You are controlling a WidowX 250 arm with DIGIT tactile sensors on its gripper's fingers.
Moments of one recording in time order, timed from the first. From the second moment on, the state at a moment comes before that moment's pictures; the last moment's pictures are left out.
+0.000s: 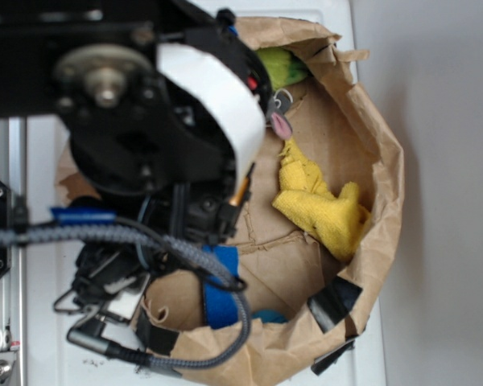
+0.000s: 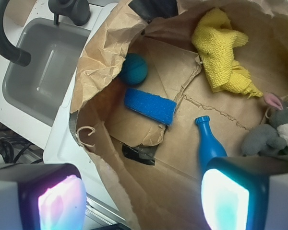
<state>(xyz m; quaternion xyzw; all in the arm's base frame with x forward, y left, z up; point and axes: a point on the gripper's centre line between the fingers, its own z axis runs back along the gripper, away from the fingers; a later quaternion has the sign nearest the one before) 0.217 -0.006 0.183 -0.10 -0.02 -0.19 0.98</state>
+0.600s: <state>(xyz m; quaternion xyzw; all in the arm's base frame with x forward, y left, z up) 0.269 -0.005 0.172 -0.12 -0.09 -0.29 0.95</state>
